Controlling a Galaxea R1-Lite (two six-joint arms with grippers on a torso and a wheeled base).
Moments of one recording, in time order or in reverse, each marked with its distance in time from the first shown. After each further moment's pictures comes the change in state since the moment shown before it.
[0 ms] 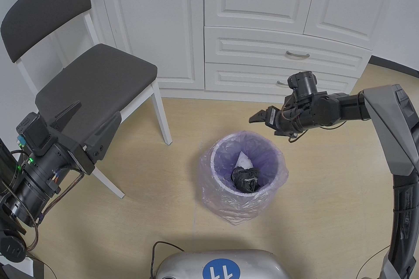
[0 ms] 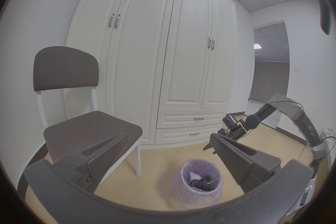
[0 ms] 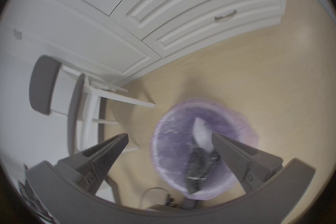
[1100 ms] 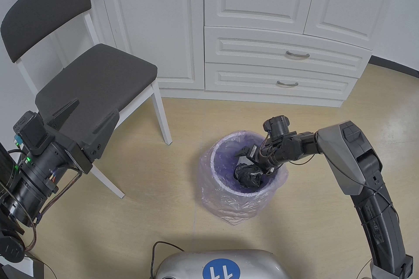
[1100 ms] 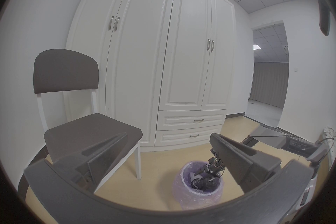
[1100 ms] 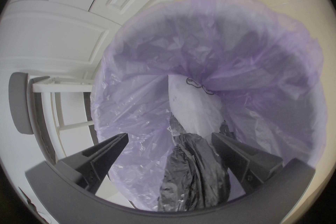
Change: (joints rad) left arm -0.001 -0.015 -0.002 0.000 -0.001 0.008; right arm 0.023 0.405 -0.230 -0.010 0.066 0.247
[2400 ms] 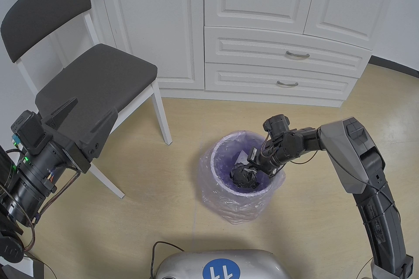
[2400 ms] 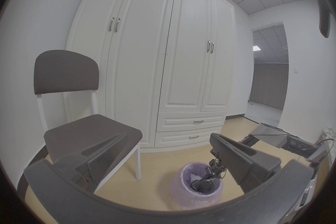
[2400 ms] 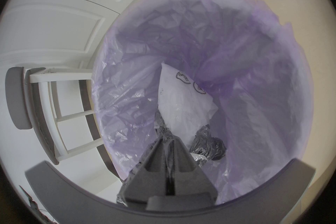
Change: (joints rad) left arm 0.000 -0.010 0.000 0.000 -0.001 -0.003; right arm 0.004 -0.034 0.000 0.137 0.037 -0.047
